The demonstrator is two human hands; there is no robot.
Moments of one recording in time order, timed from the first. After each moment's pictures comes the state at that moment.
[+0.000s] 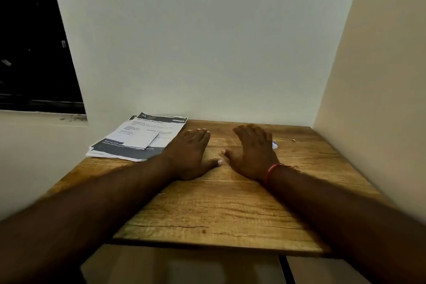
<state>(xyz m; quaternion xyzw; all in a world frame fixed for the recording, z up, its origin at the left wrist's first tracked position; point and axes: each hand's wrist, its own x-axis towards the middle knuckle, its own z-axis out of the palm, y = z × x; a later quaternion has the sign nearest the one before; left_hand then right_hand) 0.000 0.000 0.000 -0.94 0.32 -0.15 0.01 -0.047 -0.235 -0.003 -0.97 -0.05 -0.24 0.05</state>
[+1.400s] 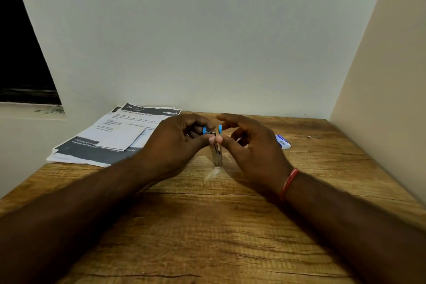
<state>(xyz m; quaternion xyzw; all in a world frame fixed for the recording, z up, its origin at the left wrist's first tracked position) 0.009 -0.007 0.019 -0.81 0.27 -0.12 -0.51 -0.039 -0.222 0.010 -0.85 -0.15 -0.28 0.43</state>
